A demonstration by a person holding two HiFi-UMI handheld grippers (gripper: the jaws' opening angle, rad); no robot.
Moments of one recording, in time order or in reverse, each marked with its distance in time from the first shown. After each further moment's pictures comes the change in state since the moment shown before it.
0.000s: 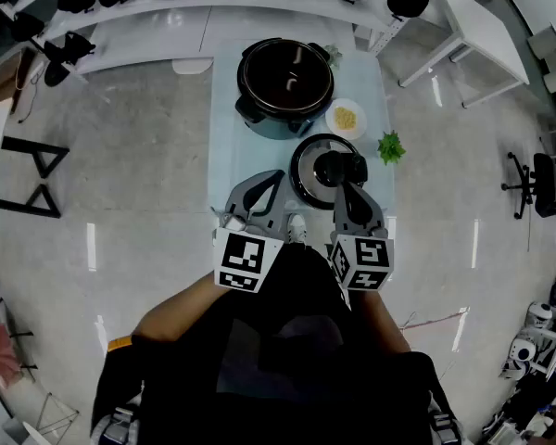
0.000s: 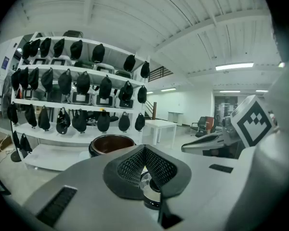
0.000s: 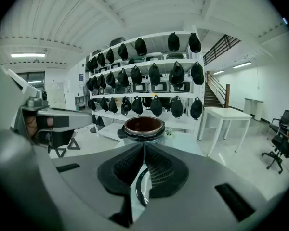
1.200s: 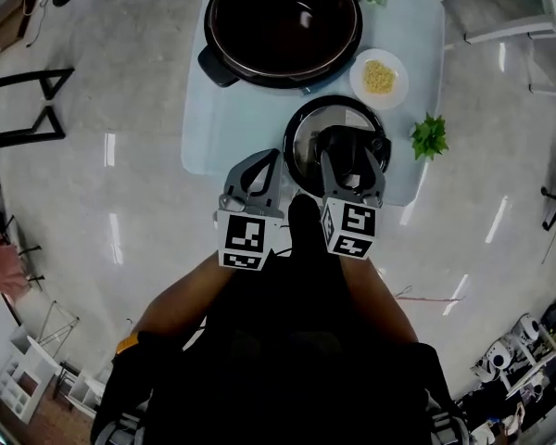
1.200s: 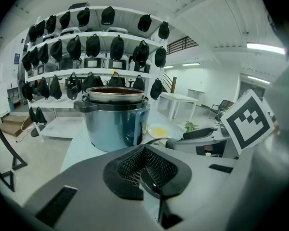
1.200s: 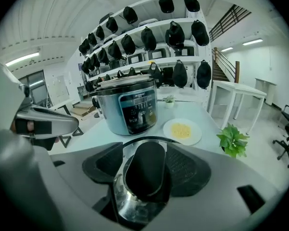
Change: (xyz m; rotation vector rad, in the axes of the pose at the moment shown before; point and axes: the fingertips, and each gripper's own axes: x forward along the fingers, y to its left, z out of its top) left arm 0.130 0.004 -0.157 -0.114 0.316 0.209; right arm 0.161 -0.077 -0.136 0.029 0.216 0.112
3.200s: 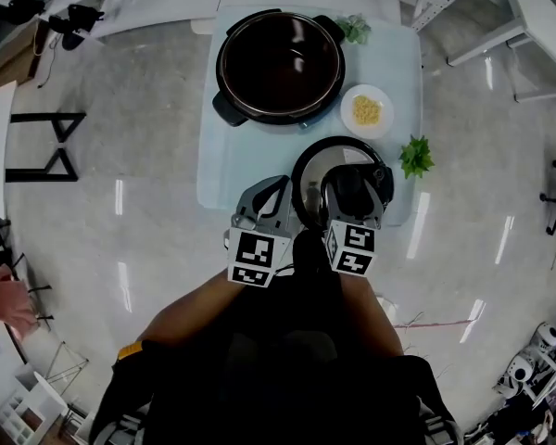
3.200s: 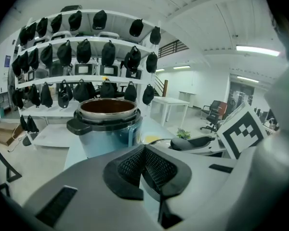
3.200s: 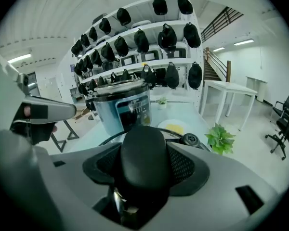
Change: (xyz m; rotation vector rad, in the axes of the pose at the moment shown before) left arm -0.016 -0.013 0.036 0.059 -0.045 -0.083; right arm -0.024 -0.007 0.004 0.052 -0.004 -0.070
